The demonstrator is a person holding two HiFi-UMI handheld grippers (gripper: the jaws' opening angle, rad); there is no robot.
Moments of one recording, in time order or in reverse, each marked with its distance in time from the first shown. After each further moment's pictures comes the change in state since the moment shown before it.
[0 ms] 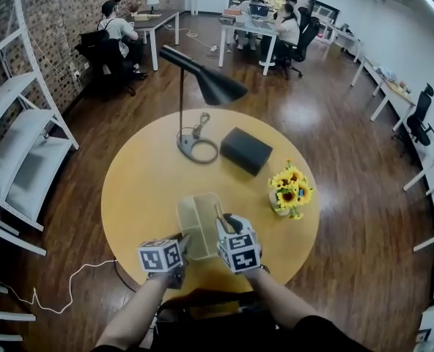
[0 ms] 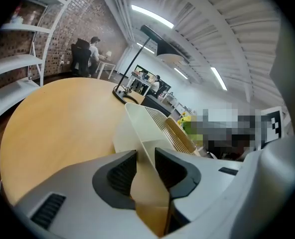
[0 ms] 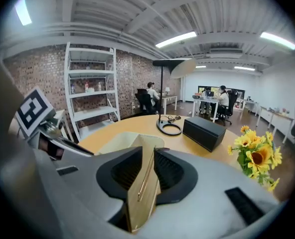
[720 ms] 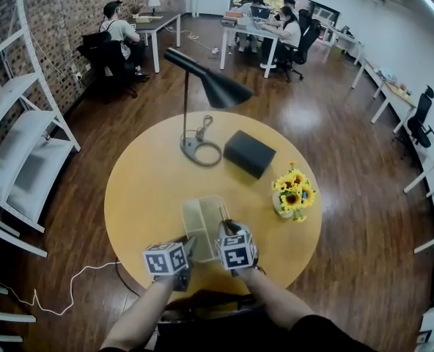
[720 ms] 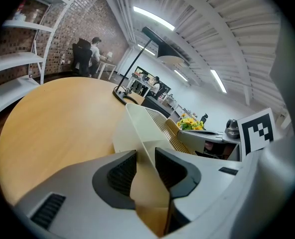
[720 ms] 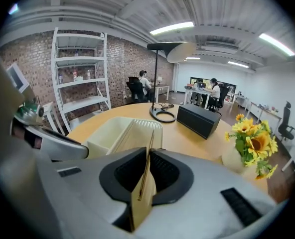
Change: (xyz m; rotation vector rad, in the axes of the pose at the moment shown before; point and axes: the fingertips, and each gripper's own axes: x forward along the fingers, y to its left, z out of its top) left arm 0.001 0.002 -0.001 -0.013 -0.015 -0.007; right arm 0.028 -0.004 -0.035 0.031 0.138 -0.114
